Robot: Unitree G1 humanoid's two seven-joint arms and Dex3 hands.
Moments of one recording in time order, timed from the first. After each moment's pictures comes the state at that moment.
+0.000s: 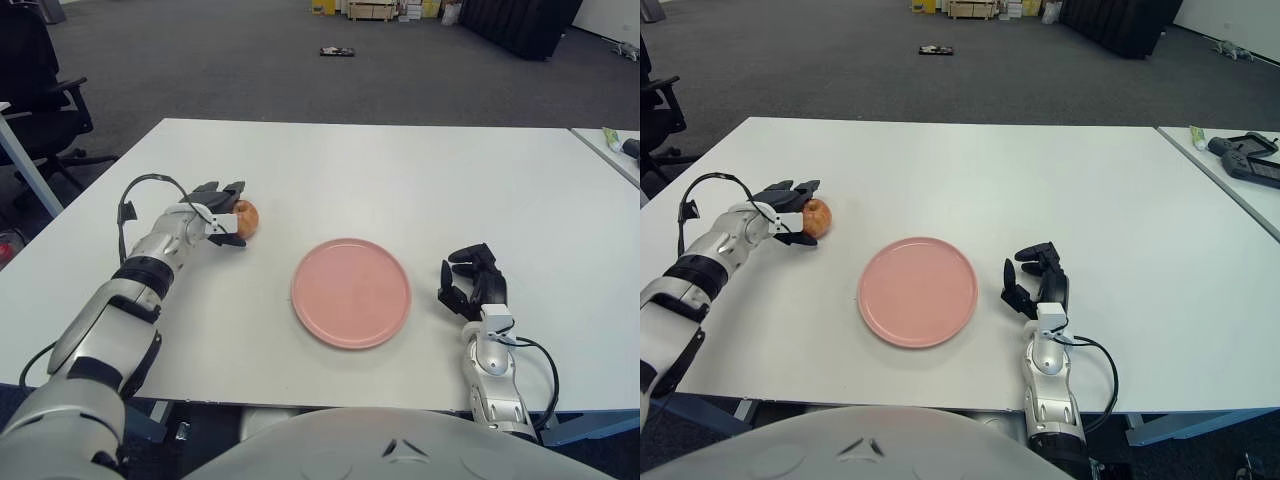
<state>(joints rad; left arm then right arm) -0.65 0.54 -0.50 0.98 0.74 -0.18 -0.09 0.25 0.04 -0.08 0.12 -0.13 -0.30 -0.26</state>
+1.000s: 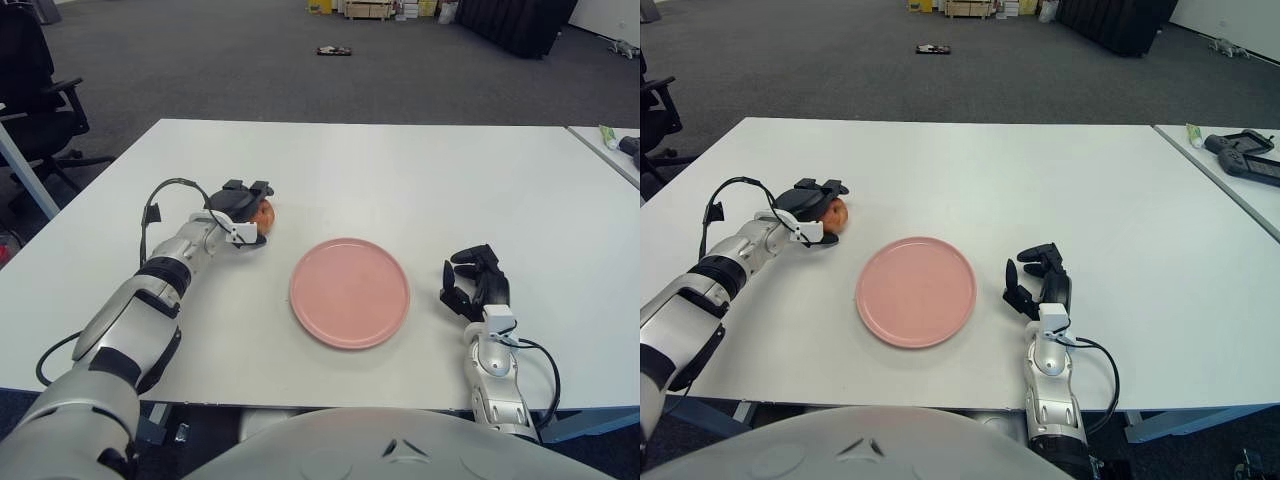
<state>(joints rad) -0.66 0.47 -0.55 1.06 0.74 -0.35 0.17 0.25 0.04 -0.09 0.10 -0.13 -0.29 -0.27</state>
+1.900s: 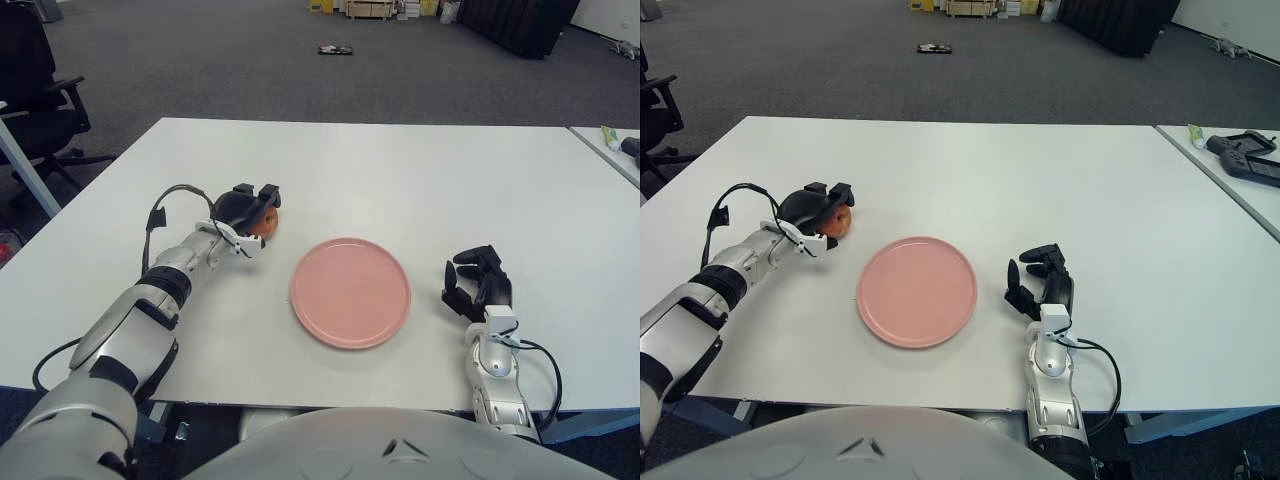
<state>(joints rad) -0.60 0.48 -0.59 1.00 0.82 -0.39 0.39 0.25 0.03 -0.09 0.10 -0.14 -0.29 -0.28</state>
